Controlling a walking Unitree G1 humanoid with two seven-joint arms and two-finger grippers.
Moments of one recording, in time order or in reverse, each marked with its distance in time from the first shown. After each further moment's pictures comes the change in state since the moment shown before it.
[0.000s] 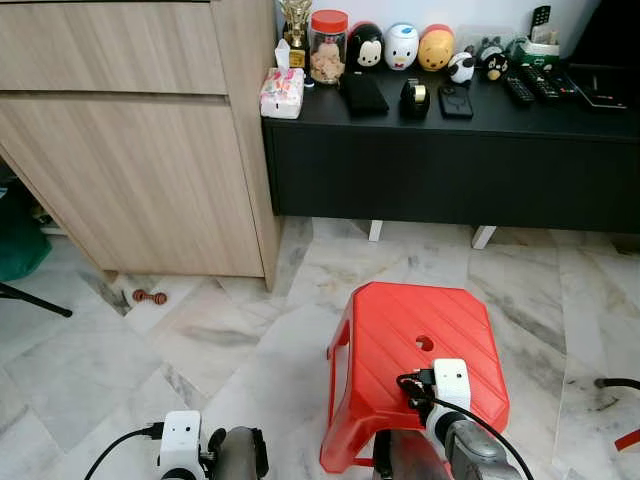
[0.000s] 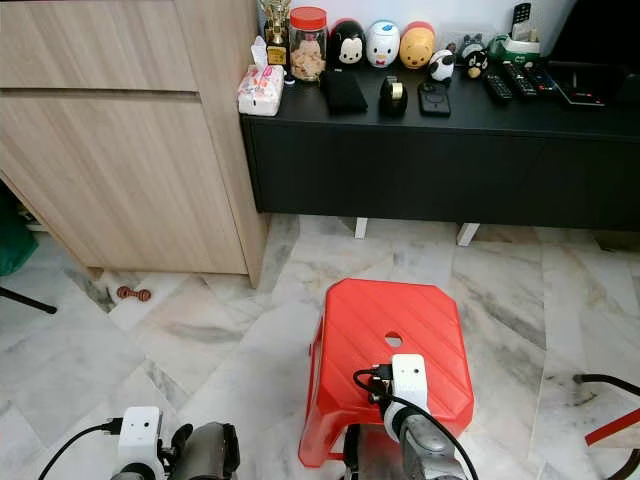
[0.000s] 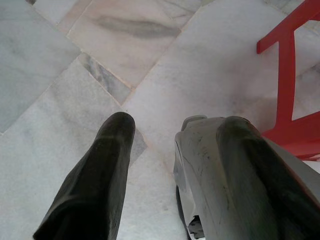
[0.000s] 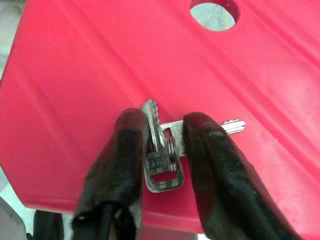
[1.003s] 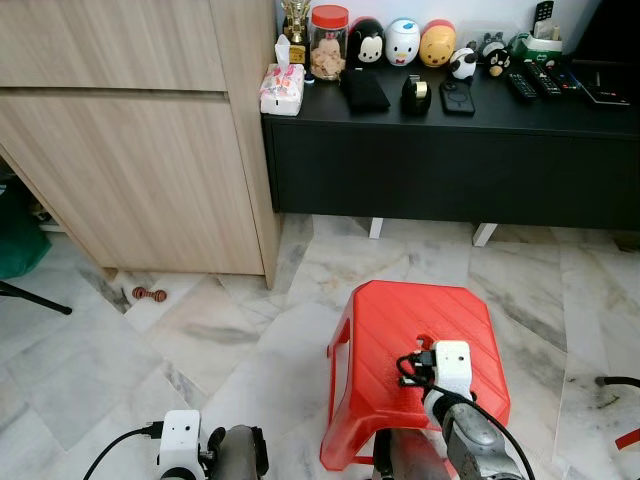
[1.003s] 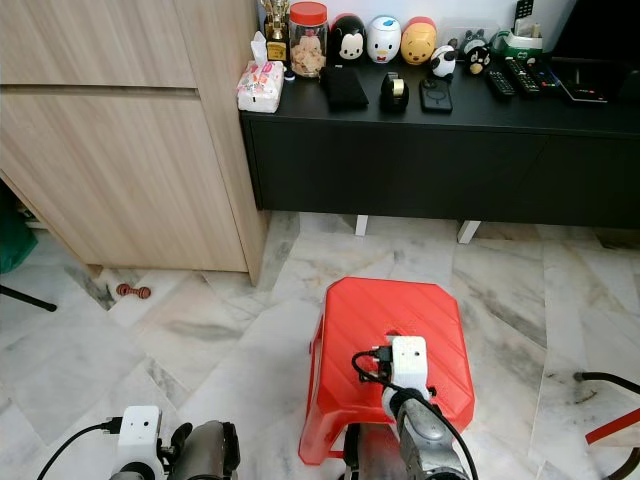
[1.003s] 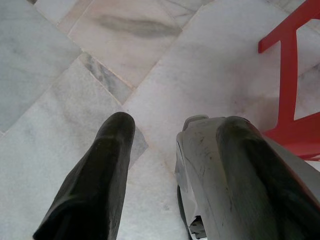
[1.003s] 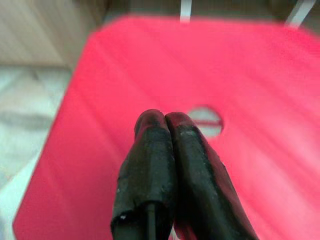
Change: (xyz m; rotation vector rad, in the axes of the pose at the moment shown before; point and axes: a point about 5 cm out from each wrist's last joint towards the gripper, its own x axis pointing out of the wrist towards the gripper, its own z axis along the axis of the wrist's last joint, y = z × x) left arm 0.000 0.001 0.001 0.003 -0.005 0.003; right arm 0.000 0.006 0.042 -0.026 -0.283 0.006
